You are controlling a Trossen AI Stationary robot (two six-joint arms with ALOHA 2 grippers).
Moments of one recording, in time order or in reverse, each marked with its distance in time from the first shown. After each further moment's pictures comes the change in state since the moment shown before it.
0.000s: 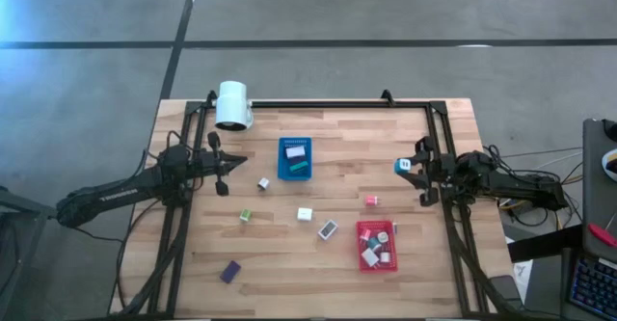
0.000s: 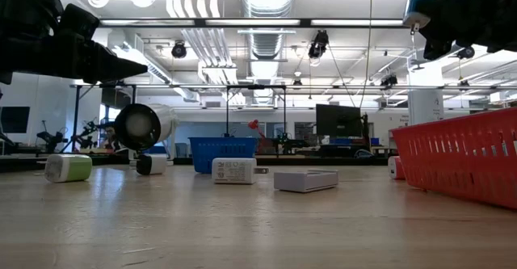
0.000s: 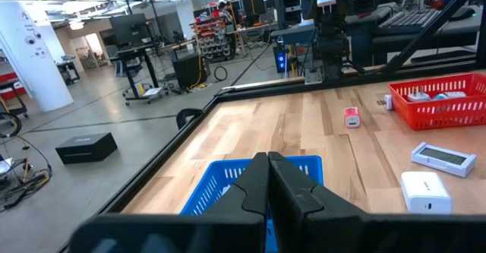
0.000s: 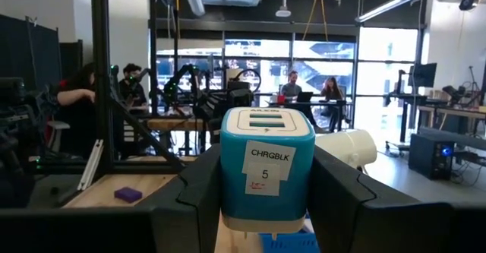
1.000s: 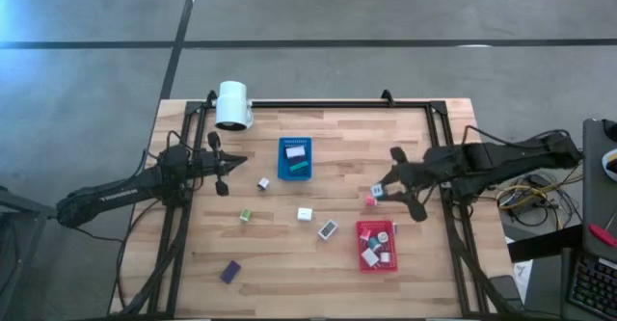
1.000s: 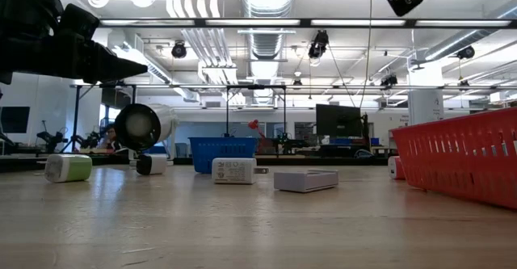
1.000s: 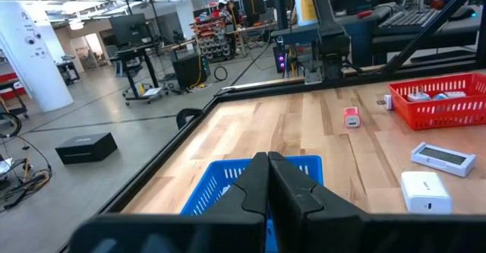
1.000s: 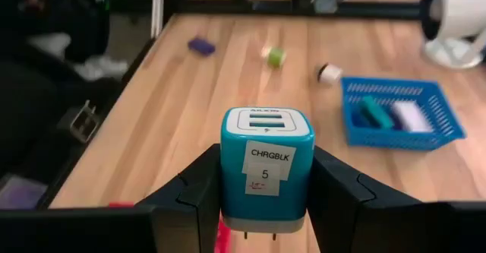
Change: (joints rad) left arm 0.000 0.000 0.000 0.000 0.000 0.000; right arm 0.275 0.819 0.764 -0.675 0.036 0.058
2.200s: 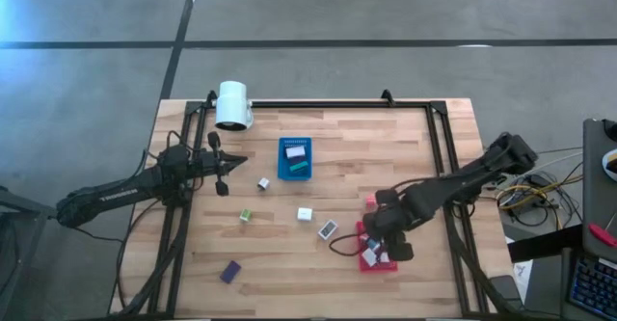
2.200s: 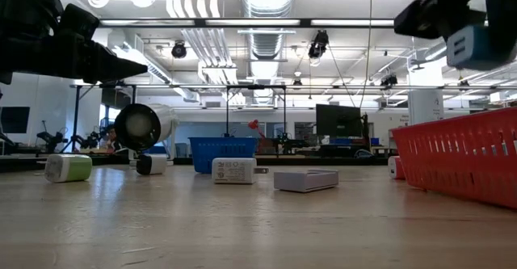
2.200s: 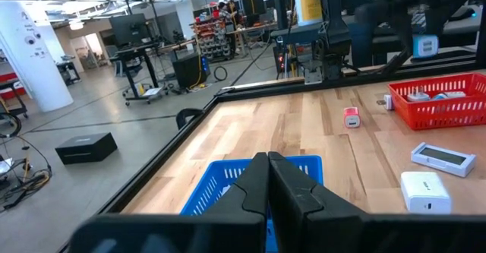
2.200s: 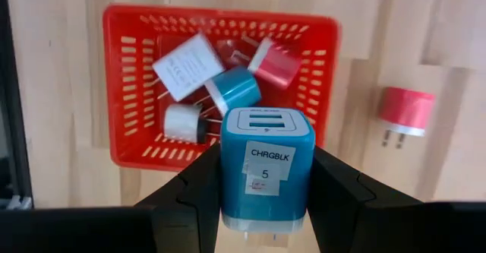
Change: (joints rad) left arm 0.000 0.000 0.000 0.000 0.000 0.000; right arm 0.279 0.691 0.441 -0.671 -0.005 0.298
